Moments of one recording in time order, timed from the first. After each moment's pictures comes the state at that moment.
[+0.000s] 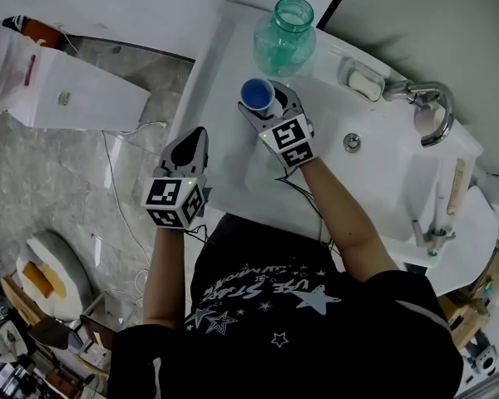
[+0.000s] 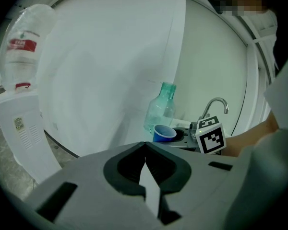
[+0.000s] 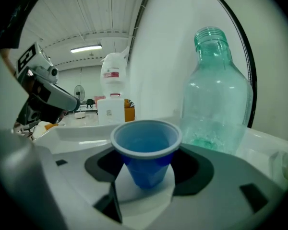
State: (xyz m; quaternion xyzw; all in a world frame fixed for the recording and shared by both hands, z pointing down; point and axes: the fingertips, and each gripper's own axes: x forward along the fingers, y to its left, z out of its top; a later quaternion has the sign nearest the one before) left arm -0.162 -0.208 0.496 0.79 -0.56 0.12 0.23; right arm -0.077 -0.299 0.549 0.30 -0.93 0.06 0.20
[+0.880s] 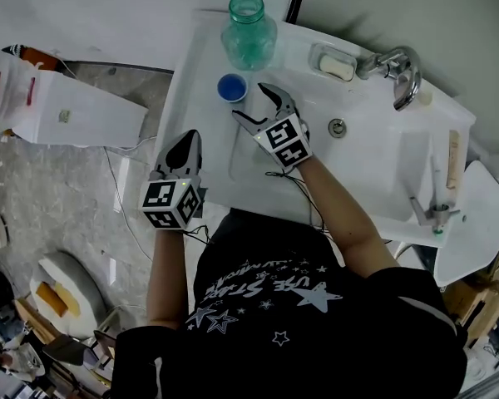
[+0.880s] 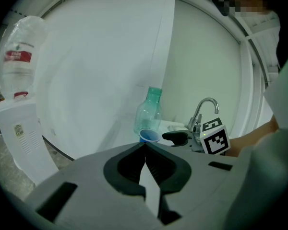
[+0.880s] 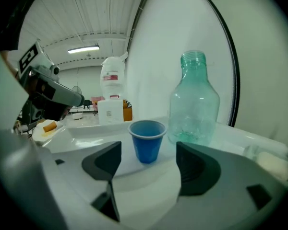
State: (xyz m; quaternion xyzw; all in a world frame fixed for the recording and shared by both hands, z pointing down) left arm -0.127 -0.186 0.470 0.80 -0.55 0.12 0.21; right arm -0.031 -0.265 0.531 0.32 -0.92 0.06 0.20
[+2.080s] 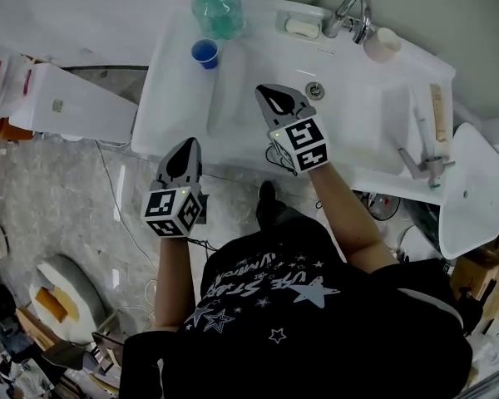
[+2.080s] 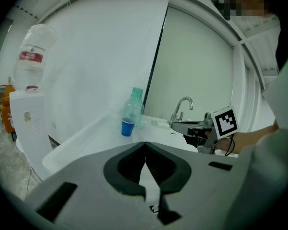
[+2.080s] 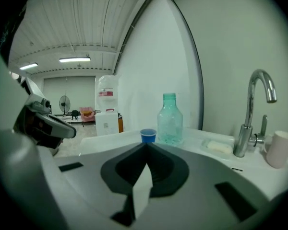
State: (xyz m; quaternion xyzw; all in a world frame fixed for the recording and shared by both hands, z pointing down) left arm -0.074 -0.060 0.472 0.81 -0.55 0.09 0.21; right arm 0.071 -0.155 0.467 0.41 -0.90 0.06 0.13
